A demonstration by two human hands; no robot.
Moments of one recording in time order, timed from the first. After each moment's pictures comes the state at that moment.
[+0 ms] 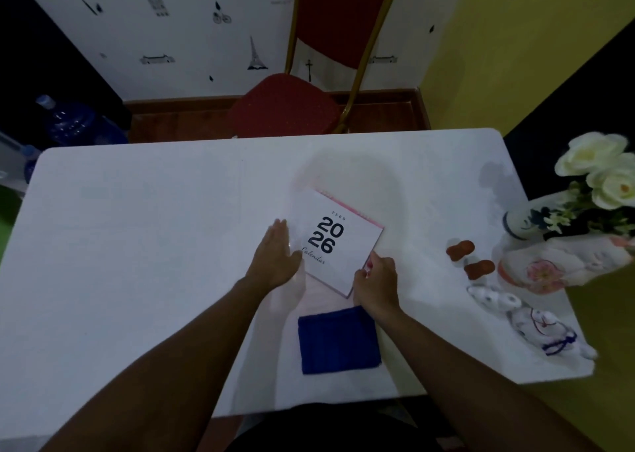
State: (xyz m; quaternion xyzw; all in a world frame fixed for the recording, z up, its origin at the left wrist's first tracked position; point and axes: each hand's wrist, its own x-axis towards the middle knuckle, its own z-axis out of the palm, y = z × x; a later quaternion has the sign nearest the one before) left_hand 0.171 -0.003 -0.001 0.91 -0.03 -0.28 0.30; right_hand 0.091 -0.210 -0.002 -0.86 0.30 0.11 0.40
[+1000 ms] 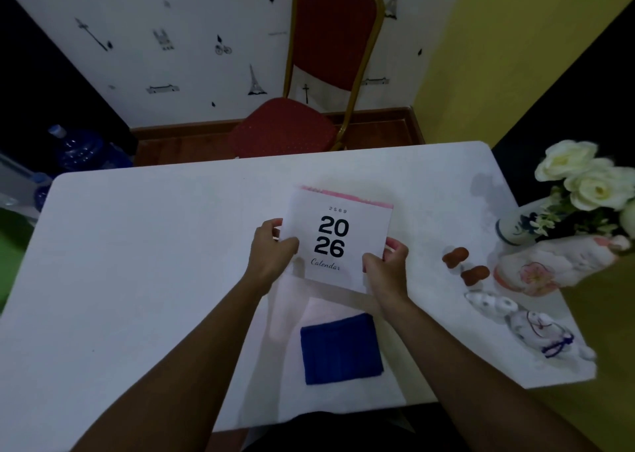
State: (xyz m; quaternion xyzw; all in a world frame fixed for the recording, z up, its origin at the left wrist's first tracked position) left_hand 0.180 -0.012 0.055 0.80 0.15 -0.20 0.55; right_hand 0.107 -0.218 0.044 -0.66 0.39 0.03 0.64
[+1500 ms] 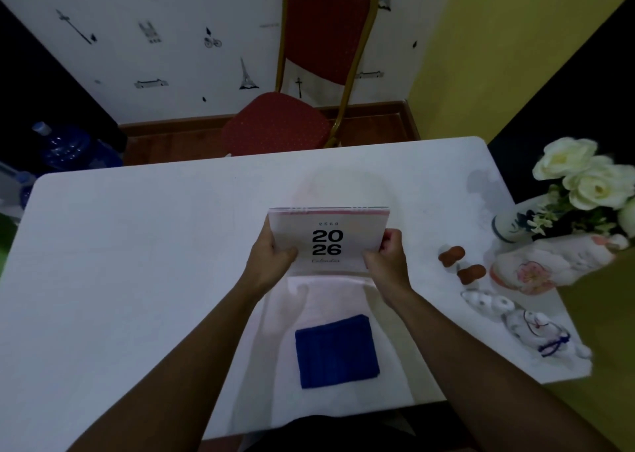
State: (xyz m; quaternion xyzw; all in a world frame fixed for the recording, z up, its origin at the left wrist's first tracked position) left_hand 0.175 -0.012 0.050 0.79 0.04 -0.21 0.58; right_hand 0.124 -0.241 0.035 -0.71 0.31 0.02 0.63
